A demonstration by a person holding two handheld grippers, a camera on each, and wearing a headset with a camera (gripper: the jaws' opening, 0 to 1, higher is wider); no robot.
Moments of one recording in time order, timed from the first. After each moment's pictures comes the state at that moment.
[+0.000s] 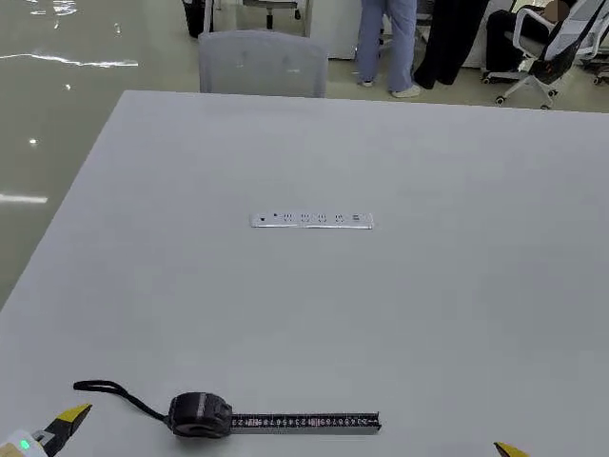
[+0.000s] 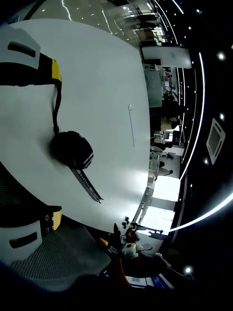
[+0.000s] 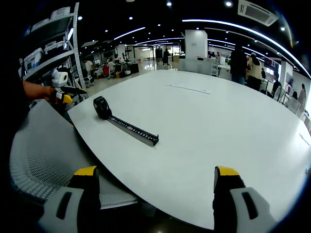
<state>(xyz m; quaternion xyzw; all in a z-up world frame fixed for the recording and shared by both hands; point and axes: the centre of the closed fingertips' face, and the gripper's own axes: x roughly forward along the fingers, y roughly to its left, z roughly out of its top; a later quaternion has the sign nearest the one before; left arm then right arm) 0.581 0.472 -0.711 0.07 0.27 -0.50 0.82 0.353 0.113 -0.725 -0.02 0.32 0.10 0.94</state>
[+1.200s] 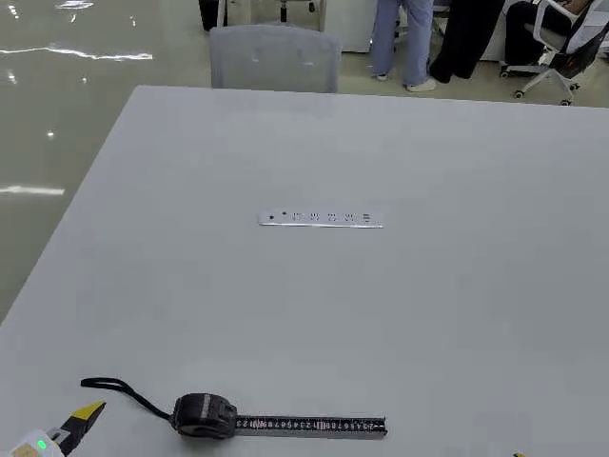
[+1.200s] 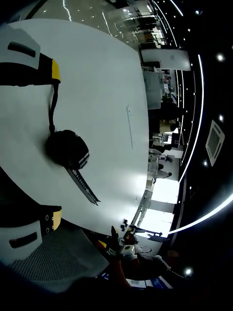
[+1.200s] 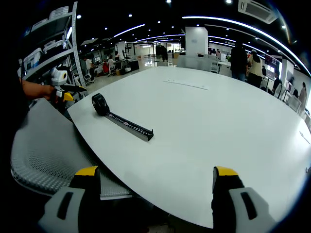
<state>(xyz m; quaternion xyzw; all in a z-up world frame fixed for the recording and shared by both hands) 0.583 0.463 -0.707 0.07 0.26 -0.48 0.83 0.347 0.098 -0.731 0.00 0.33 0.10 0.94</state>
